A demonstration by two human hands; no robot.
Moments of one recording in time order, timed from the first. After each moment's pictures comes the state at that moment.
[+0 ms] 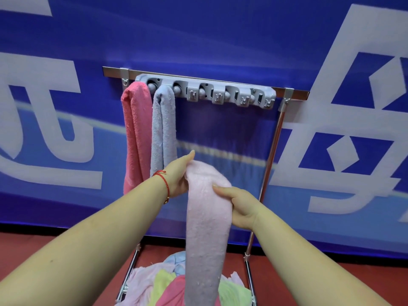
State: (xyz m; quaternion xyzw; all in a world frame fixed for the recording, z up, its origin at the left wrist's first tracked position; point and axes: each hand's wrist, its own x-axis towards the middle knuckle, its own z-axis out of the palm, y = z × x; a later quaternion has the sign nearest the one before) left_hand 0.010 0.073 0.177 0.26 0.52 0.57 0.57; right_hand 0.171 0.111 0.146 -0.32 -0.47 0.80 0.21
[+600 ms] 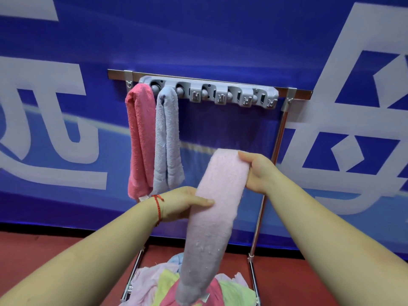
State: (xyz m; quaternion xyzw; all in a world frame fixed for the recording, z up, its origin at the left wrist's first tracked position) left_hand 0.015 0.040 0.139 0.44 0.52 0.42 0.60; right_hand 0.172 0.150 0.201 -0.34 -0.45 0.76 0.32
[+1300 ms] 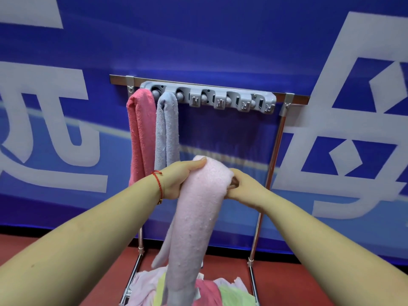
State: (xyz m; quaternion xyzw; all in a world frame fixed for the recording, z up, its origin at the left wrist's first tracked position) left_hand 0.011 0.051 0.194 0.36 0.52 0.51 0.58; right_hand 0.182 0.123 0.180 -0.34 -0.81 0.44 0.19
